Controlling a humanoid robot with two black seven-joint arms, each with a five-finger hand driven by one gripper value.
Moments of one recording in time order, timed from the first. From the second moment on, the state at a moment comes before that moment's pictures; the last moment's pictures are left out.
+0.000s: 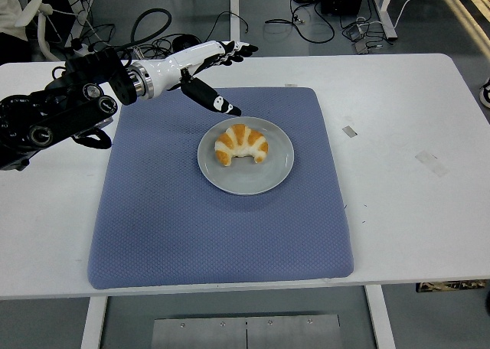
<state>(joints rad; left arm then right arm) -1.24 0.32 -0.12 -0.94 0.81 -0.08 -0.22 -0.10 0.00 0.11 0.12 -0.10 -0.06 0.22</state>
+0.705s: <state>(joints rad) -1.32 0.28 0.14 -0.91 0.80 -0.14 -0.21 -0.10 0.00 0.11 0.12 -0.10 -0.06 0.22</state>
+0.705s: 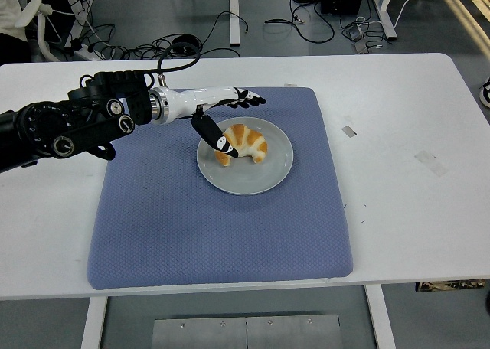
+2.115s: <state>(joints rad) -1.29 0.23 0.19 -0.85 0.80 -0.12 -0.21 -0.10 0.00 0.11 0.12 -0.10 -0.06 0.22</state>
